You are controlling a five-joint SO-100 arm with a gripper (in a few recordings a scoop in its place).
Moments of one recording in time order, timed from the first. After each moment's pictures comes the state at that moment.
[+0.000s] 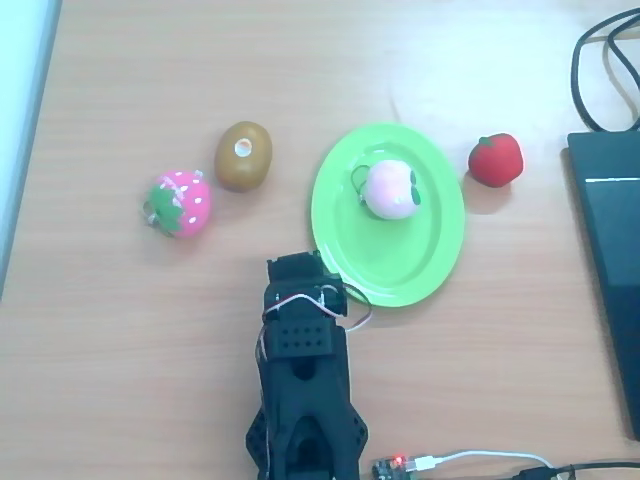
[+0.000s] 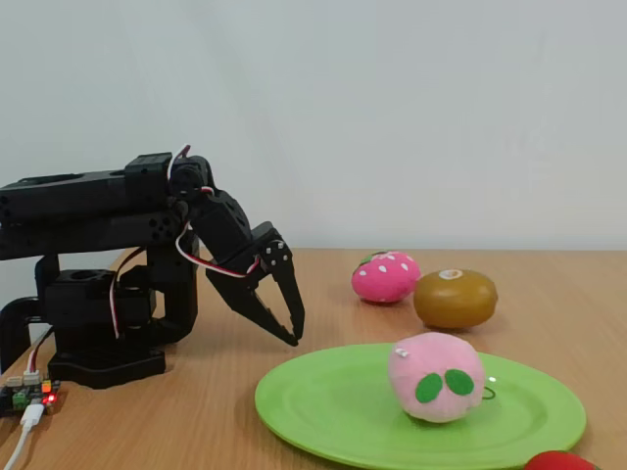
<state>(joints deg) 0.4 187.6 176.4 69.8 -7.7</state>
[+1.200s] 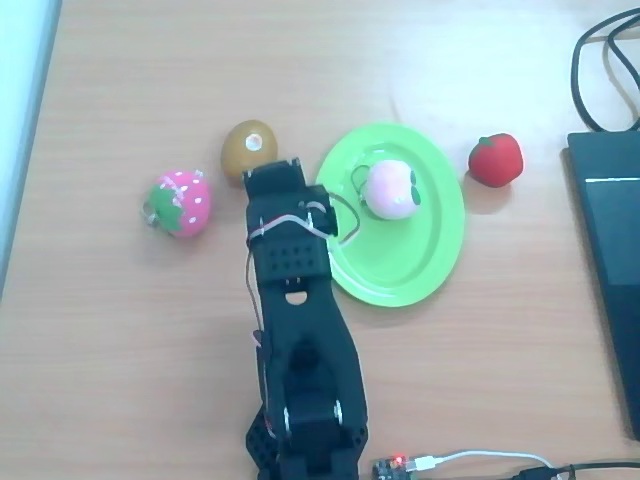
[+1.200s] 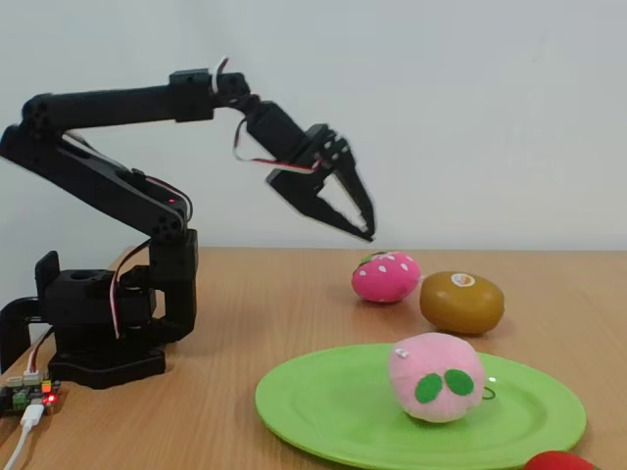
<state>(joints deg) -3.8 147.0 135.3 54.8 -9.2</state>
